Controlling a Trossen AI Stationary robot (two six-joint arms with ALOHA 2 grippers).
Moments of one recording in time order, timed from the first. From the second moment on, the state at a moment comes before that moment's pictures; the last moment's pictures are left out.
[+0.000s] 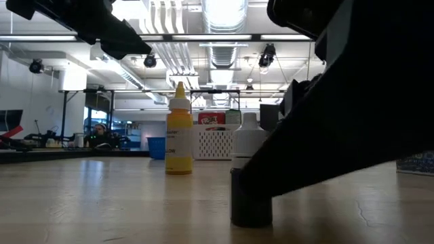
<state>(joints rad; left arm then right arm) -0.26 0.95 0.58 -0.05 -0.21 -0.06 0.68 2.13 1.16 0.27 0.44 0.62</state>
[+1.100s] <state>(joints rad) -0.26 0.95 0.58 -0.10 -0.21 -0.10 0.68 2.19 1.16 0.30 0.39 0.63</state>
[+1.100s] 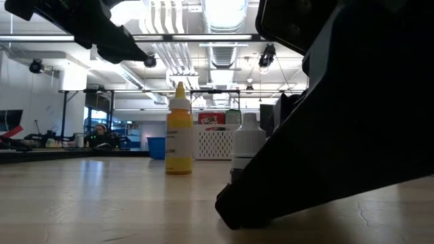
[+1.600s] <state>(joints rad) -0.26 0.95 0.58 -0.11 -0.21 -0.11 0.68 2.19 1.16 0.24 0.40 0.68</state>
